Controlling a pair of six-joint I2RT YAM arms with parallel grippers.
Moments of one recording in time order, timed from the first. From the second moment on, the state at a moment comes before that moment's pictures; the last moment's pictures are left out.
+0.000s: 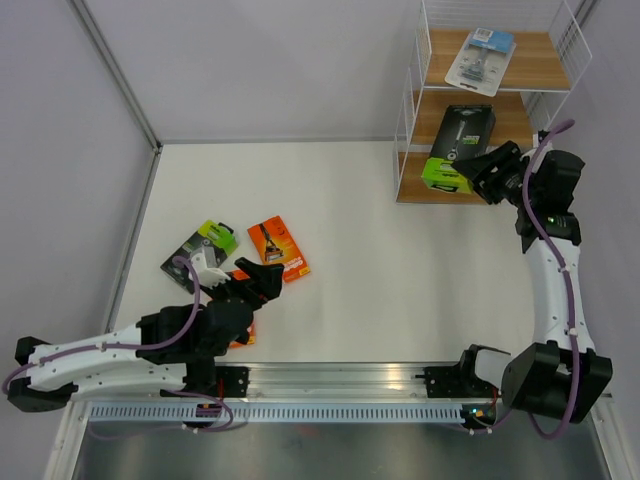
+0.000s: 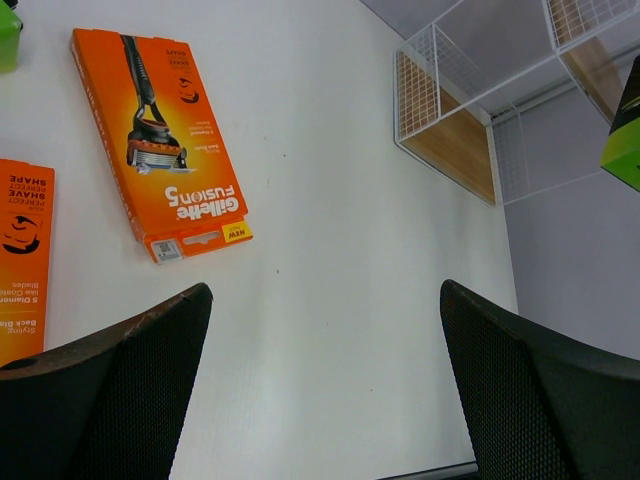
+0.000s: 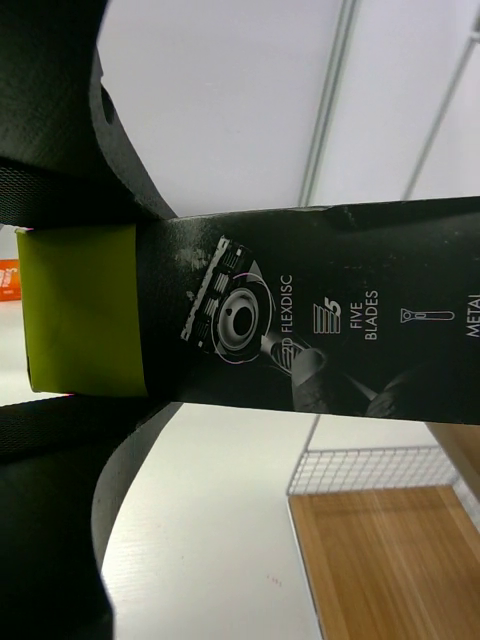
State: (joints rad) left arm -1.34 0.60 0.68 -0.66 -1.07 -1.29; right arm -0.24 1.17 1.12 -0.25 -0.63 0.79
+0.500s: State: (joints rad) left arm -1.34 0.51 0.68 -0.69 -1.07 -1.22; right arm -0.33 1.33 1.17 -0.18 -0.60 0.83
